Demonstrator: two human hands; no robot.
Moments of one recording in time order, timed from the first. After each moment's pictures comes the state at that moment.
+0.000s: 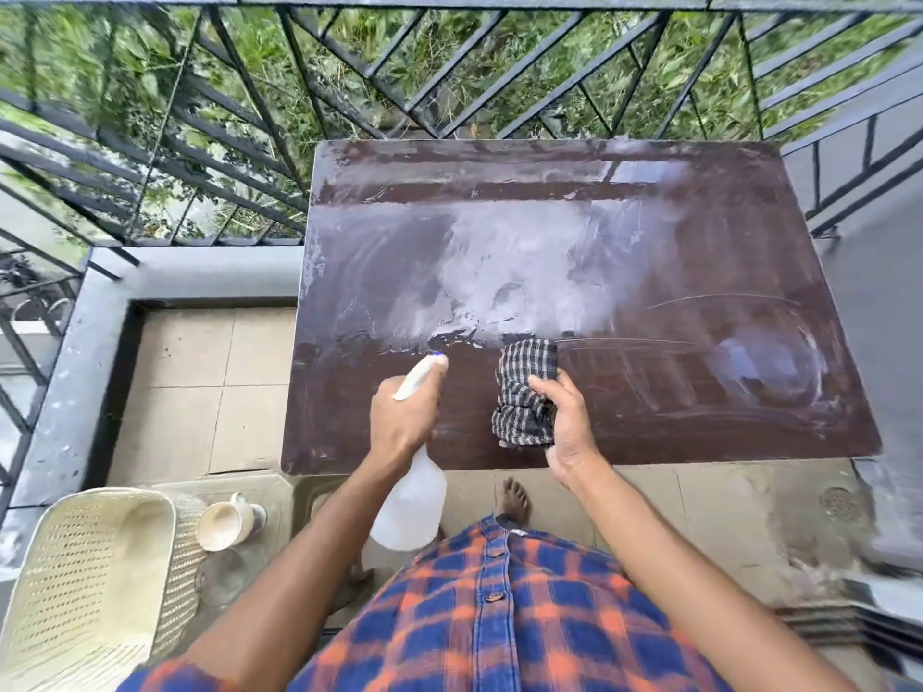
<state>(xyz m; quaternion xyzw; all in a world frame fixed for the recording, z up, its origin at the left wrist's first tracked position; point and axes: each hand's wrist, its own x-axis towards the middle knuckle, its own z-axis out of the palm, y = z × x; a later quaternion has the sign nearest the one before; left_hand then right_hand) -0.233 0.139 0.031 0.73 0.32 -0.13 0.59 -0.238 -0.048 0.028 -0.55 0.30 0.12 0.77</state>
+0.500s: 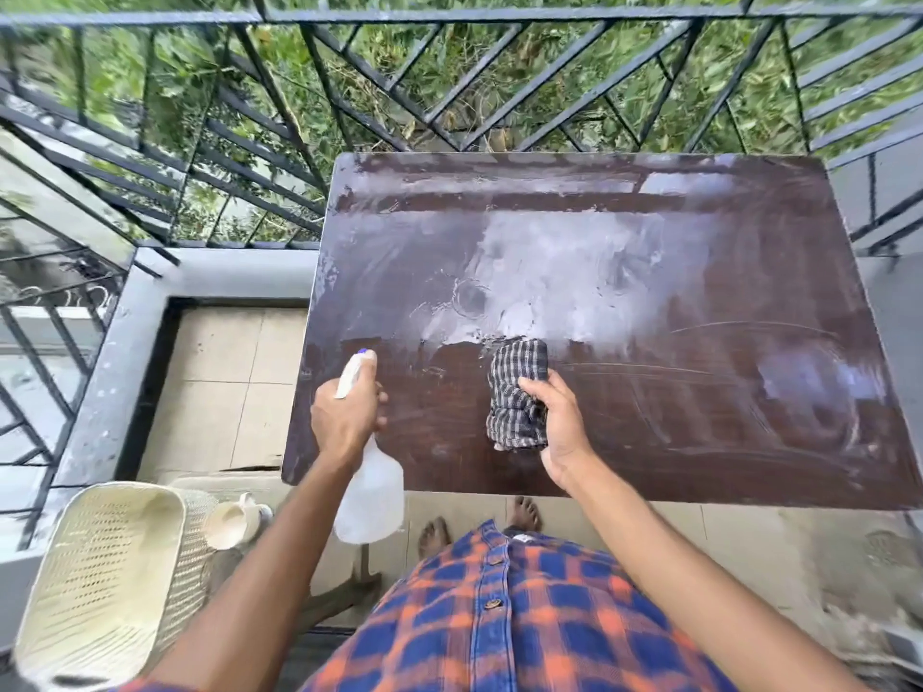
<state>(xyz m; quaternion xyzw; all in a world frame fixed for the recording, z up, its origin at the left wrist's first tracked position) -0.206 0.175 0.034 0.73 0.44 -0.02 0.52 -0.199 -0.056 0.015 -0.54 0.28 0.17 0.78</state>
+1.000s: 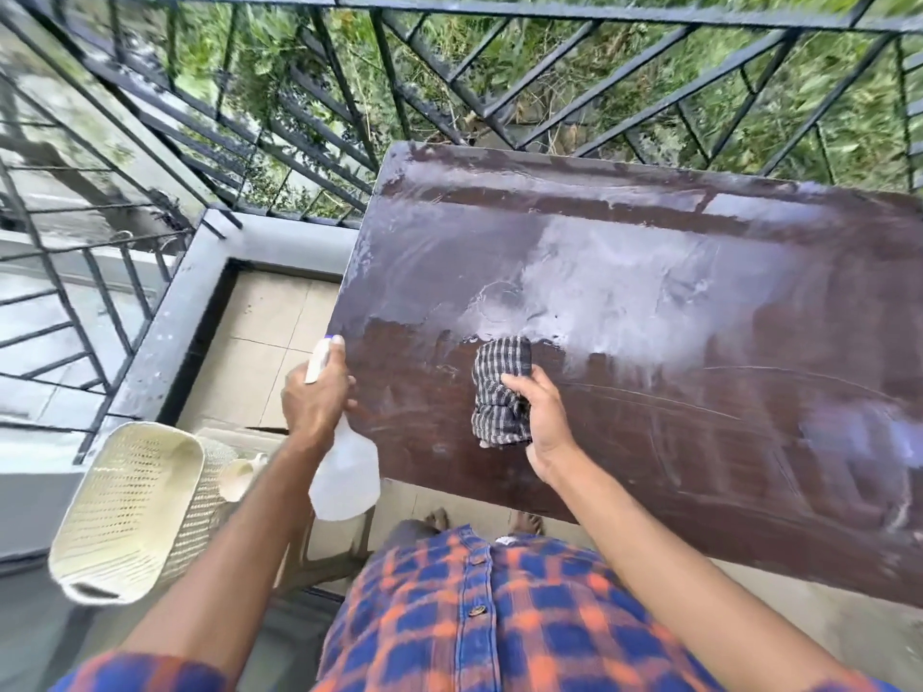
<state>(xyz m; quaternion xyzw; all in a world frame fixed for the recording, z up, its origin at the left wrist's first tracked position) -0.207 0.194 0.045 0.70 0.53 0.05 0.47 -0.169 -0.048 0.010 -0.54 0.21 0.27 0.77</state>
